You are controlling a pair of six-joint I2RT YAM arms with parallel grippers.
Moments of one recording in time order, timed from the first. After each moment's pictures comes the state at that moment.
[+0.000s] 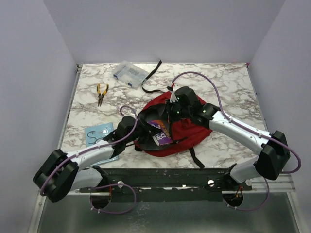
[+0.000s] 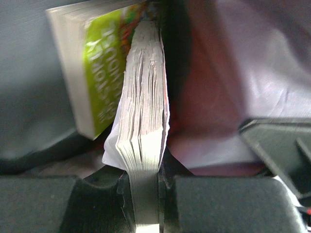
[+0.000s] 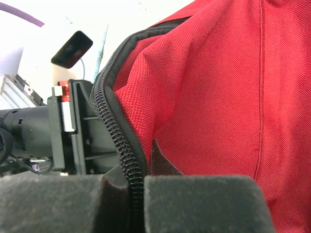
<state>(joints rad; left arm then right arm) -0.65 1.11 0.38 0.32 0.27 -1.41 0.80 1.44 1.17 -0.36 -0.14 0.49</state>
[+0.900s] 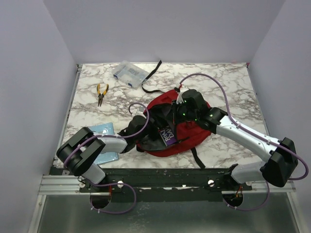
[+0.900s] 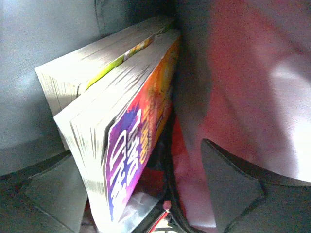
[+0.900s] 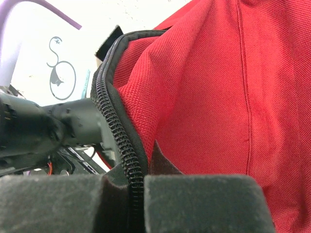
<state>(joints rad) -0.75 1.57 0.49 0.69 0.11 -1.45 0.77 1.34 1.08 -0.34 -0.09 0.48</state>
